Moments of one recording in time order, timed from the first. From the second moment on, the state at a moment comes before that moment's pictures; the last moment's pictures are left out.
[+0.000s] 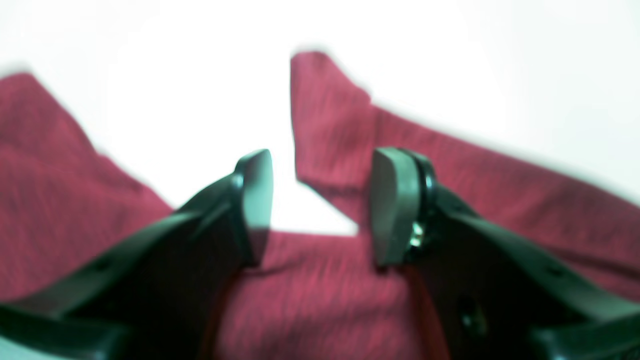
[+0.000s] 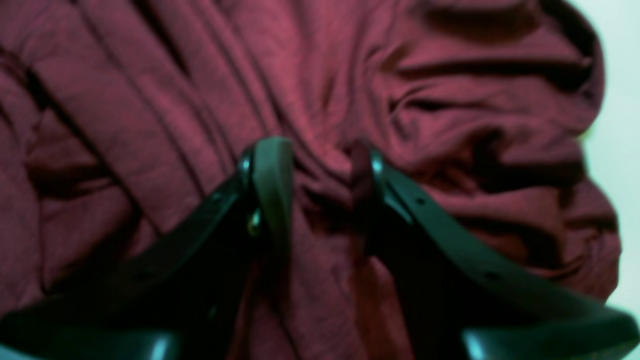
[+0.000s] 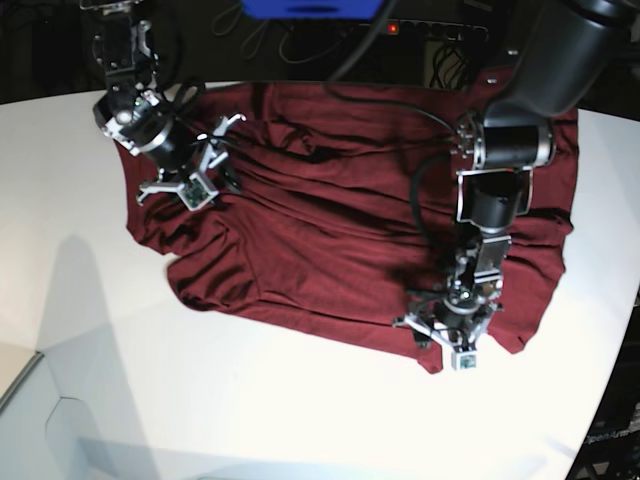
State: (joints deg) left arm -37.5 -3.4 -6.5 21.7 -2.3 -6.4 1.2; right arm -15.2 9.4 2.8 92.5 -7.6 36.0 -13.9
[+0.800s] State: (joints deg) left arm -38.5 -2.4 0.7 16.3 -2.9 -6.0 -4.8; right arm -19.8 9.4 7.0 92.5 -7.4 36.0 -13.7
